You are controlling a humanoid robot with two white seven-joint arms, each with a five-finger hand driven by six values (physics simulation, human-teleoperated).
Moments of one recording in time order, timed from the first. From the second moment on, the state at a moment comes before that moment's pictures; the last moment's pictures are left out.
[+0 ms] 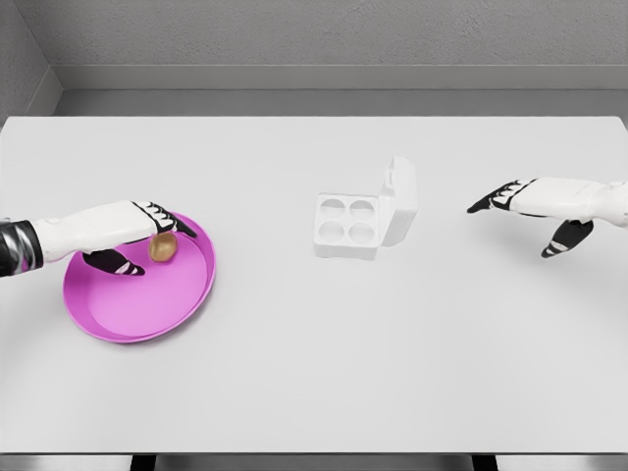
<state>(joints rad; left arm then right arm) -0.38 0.74 -0.35 -1.41 -0.41 -0.61 -0.61 -0.72 -0.97 0.80 -1.31 0.21 -0.55 0.59</state>
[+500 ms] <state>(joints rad) -0.38 0.72 -0.36 -1.40 -0.43 -0.61 -0.61 -0.73 -0.94 0.80 -1.24 0.21 -0.55 0.59</state>
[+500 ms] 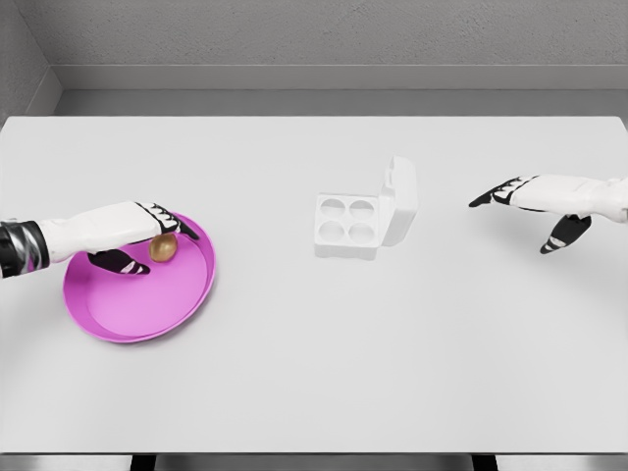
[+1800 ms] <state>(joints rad) -0.36 0.75 -0.38 -1.46 -0.40 -0.61 -0.61 -0.75 -0.94 0.81 -1.24 0.21 -0.55 0.59</state>
